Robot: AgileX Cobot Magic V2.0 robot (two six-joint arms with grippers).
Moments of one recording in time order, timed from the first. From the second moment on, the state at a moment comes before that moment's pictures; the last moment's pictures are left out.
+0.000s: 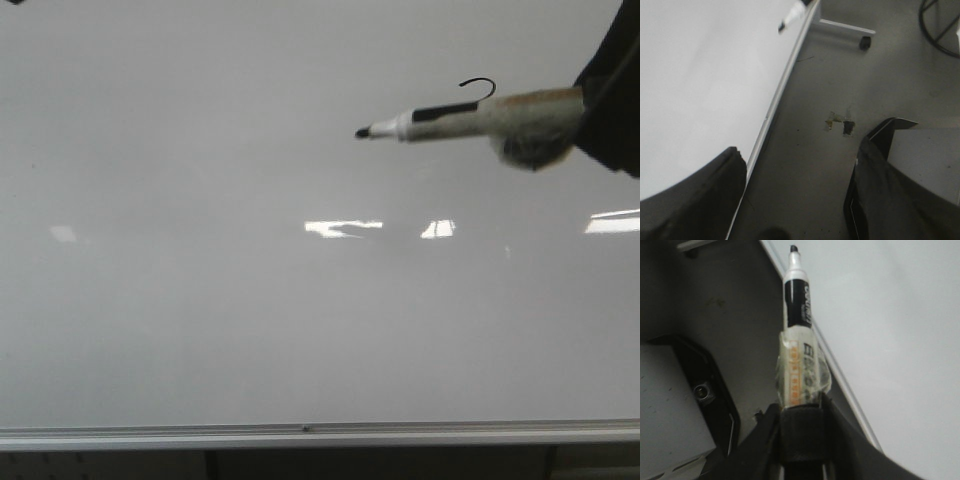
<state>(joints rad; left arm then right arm) -0.69 1.12 -1.15 -0.32 1.08 0.71 0.57 1.02 -0.88 0.23 0.88 -0.65</state>
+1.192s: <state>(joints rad) -0.95 1.39 -1.19 -0.32 0.99 0.77 0.68 1.02 -0.88 0.43 0.93 -0.81</state>
